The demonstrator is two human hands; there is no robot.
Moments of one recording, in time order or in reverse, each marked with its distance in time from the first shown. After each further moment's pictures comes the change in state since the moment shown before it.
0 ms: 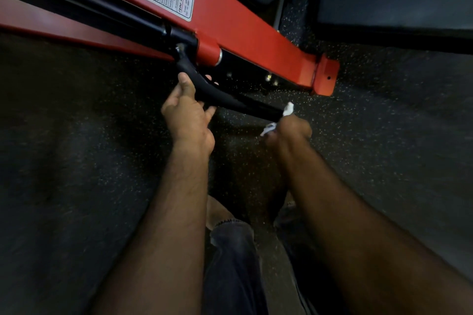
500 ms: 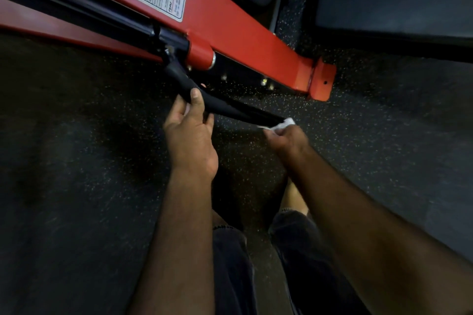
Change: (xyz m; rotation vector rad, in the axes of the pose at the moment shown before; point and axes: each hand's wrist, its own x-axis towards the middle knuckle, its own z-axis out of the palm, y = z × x) left_hand -0.011 -0.022 -0.004 0.000 -0.101 0.048; right_hand 0.017 -0.008 -0.005 0.321 -0.172 0.301
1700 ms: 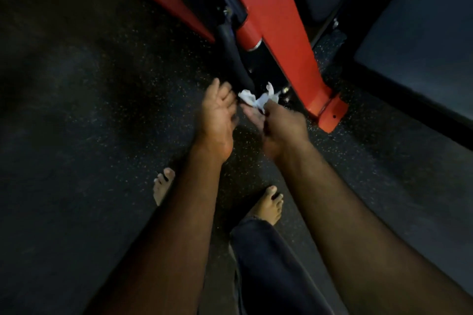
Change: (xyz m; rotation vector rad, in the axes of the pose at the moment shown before) left_hand 0.003 -0.044 -0.011 -0.170 -0.138 -0.146; right_hand -0.049 0.025 0.010 -0.885 -0.371 -0.342
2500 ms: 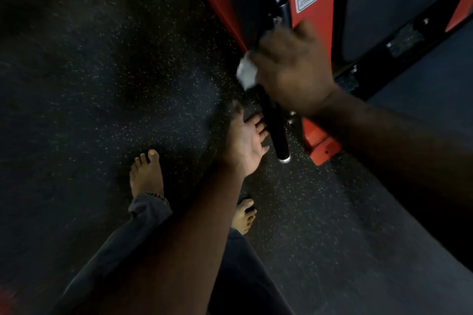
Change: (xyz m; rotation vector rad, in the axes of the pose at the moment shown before) left_hand 0.012 -0.054 0.018 -0.478 -0.103 -0.171; right_hand 0.008 -0.087 0.066 -1.672 -0.622 -2.392
